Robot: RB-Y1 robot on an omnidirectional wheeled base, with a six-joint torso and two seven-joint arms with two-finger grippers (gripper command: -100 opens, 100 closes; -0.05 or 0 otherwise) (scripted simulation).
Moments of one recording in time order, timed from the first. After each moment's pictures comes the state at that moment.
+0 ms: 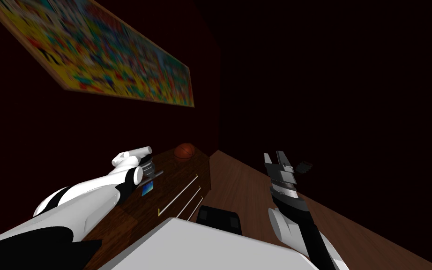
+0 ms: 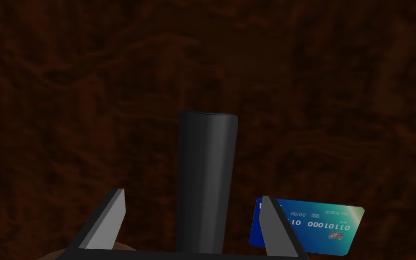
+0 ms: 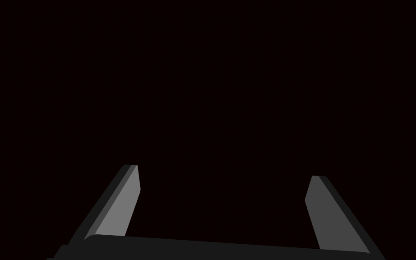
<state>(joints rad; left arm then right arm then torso) -0.57 0.92 0.70 -0.58 0.20 1.55 0.11 0.50 -0.01 -0.05 -2.25 0.09 -0.53 -0.07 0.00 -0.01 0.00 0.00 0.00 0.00</state>
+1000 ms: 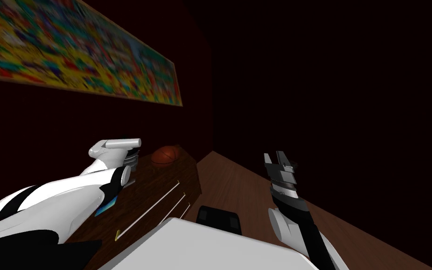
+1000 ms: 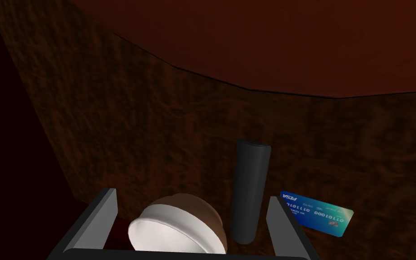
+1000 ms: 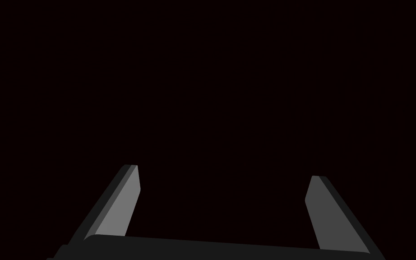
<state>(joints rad) -0.56 1.06 0.61 -0.73 0.10 1.50 0.13 0.50 -0.01 -0.05 -2.25 0.09 -0.53 -0.07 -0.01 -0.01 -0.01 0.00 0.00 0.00</state>
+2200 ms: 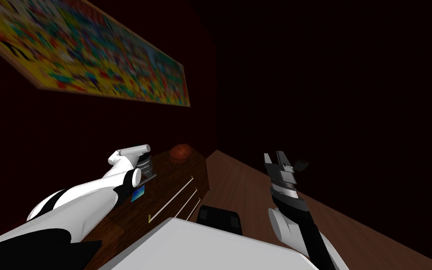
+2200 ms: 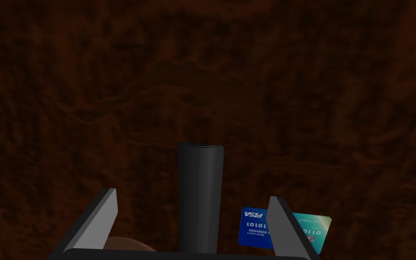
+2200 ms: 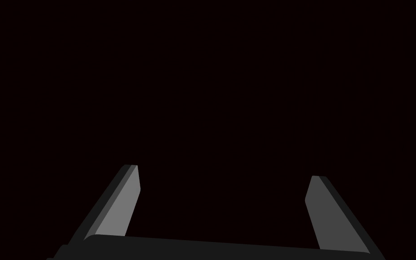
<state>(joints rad) -0.54 0.92 0.70 -0.70 0.18 1.62 0.12 0.50 -0.01 -0.05 -2.25 0.09 -0.53 -0.07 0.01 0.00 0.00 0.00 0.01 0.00</state>
